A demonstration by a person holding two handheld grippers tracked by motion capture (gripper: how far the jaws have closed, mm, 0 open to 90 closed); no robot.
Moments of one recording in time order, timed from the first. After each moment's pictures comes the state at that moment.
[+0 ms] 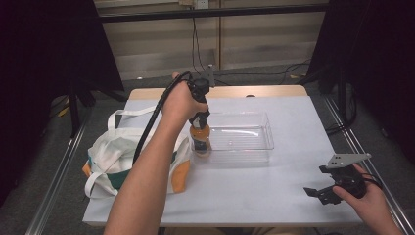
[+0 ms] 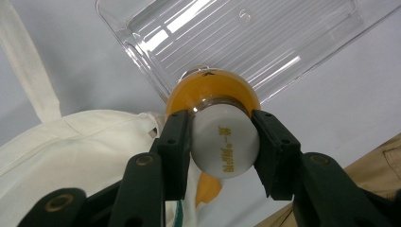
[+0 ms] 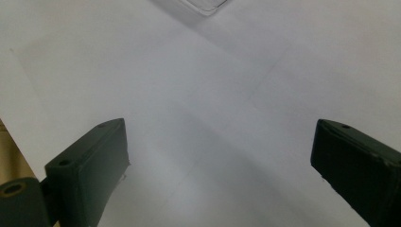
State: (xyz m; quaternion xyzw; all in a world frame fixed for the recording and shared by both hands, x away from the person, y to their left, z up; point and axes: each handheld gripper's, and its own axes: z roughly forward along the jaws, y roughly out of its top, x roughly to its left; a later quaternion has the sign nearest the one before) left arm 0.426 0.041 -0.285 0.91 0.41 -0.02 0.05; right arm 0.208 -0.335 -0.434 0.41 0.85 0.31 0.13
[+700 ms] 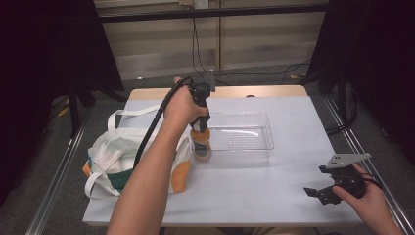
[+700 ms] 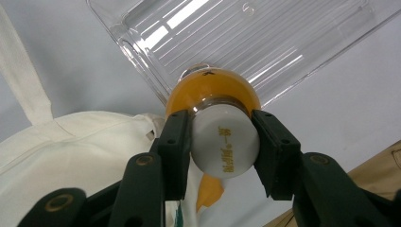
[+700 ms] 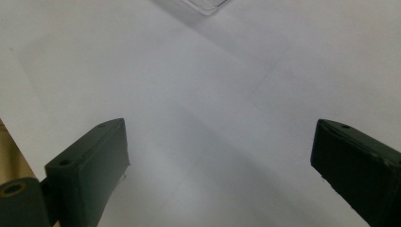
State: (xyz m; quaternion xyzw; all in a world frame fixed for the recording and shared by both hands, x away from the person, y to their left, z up) left arm 0.425 0.040 -0.300 0.91 0.41 -0.03 0.05; right arm 0.208 -0.335 -0.434 0.41 0.84 0.32 0.13
